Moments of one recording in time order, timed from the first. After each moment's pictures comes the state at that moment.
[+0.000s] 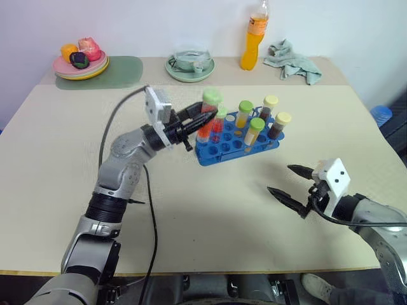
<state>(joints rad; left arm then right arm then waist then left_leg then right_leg) -0.63 0.35 -0.11 0.14 -0.61 0.11 -0.92 0.19 -0.70 -0.30 -0.56 0.45 0.51 0.70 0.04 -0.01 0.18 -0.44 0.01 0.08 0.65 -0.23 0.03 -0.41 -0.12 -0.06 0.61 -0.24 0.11</state>
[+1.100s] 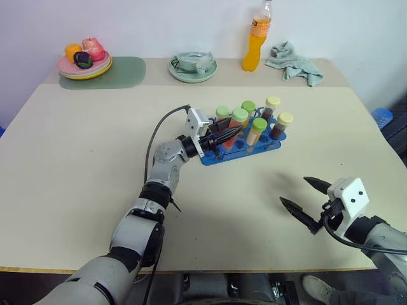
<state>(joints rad) -0.84 0.01 -0.04 0.84 -0.29 -0.39 -0.98 0.38 -0.65 -0.37 -0.64 0.46 0.45 0.63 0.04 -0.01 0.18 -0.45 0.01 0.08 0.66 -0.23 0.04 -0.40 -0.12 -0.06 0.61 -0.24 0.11</state>
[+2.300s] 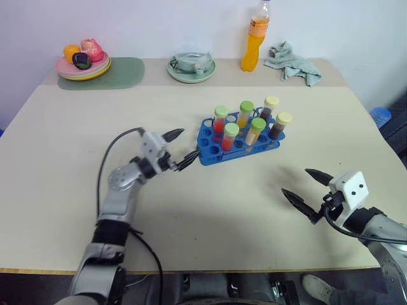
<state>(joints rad) -0.34 0.31 0.04 0.21 -0.25 -0.17 -0.85 0.29 -0.64 -0.35 -0.44 0.40 0.30 0.71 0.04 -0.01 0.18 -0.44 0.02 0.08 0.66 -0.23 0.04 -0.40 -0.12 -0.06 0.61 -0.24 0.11</state>
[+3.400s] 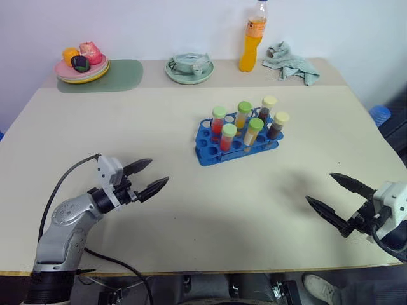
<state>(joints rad) -0.01 0.53 0.15 -0.19 -0.55 0.24 -0.87 0.43 -0.64 -0.56 -0.46 0.57 0.18 0.87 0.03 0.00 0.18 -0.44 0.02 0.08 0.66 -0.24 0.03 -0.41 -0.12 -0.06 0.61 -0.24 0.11</state>
